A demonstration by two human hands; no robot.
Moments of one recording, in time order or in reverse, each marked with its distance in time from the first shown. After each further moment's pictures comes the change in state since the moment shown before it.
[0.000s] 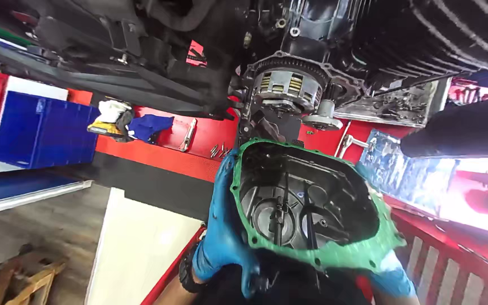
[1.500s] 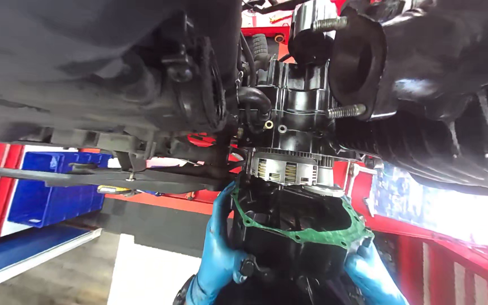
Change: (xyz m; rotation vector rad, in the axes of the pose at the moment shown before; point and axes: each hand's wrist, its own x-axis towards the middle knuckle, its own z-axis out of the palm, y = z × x) left_hand 0.098 -0.010 -0.028 0.099 -0.059 -0.175; right_hand 0.088 0.006 0.038 0.156 0.168 0.041
